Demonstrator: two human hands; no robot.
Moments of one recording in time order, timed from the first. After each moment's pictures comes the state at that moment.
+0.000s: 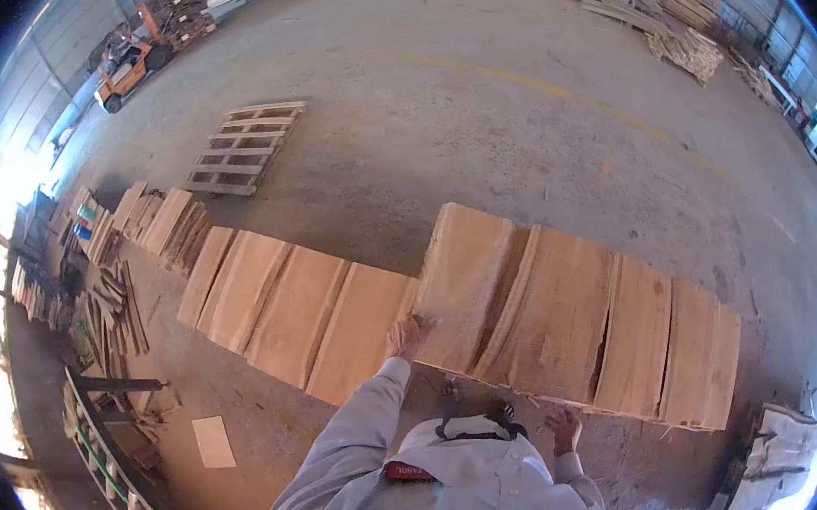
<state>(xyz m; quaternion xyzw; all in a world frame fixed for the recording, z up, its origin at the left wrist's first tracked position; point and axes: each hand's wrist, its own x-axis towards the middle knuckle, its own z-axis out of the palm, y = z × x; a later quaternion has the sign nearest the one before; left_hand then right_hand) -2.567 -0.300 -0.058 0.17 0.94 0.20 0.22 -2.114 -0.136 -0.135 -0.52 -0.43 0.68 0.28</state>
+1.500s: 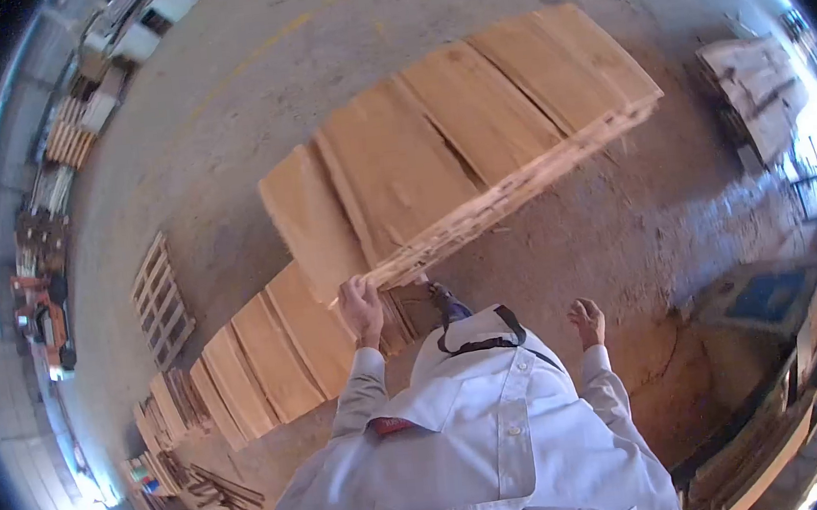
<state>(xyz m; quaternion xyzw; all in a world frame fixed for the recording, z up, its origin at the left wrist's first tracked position) -2.404 -0.342 -0.080 0.51 0.80 0.32 0.05 -1.865 -0.366 -0.171 -0.69 -0.28 0.53 0.41</state>
